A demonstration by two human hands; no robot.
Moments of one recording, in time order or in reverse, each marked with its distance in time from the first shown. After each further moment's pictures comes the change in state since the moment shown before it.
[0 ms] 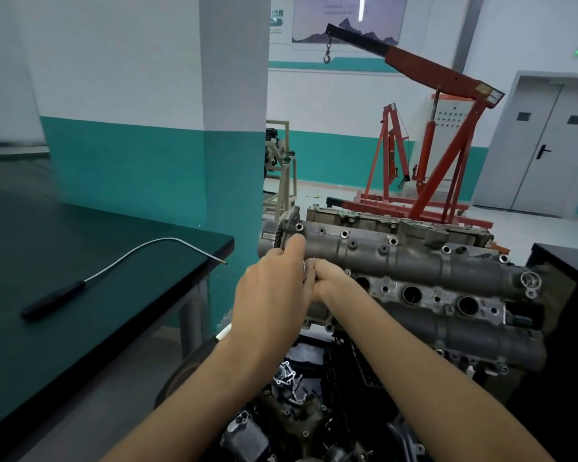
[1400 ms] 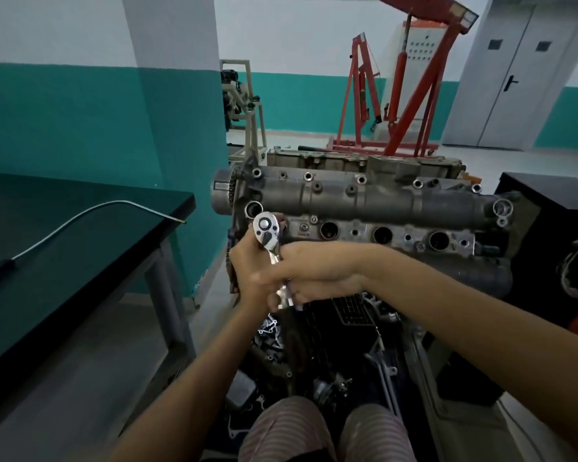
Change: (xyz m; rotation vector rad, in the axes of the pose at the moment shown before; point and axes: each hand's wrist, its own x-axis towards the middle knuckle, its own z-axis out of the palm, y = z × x) left_hand 0.000 -0.024 0.137 -1.146 0.150 -0.251; right_hand -0.100 -0.006 -0.029 -1.251 -0.351 0.090
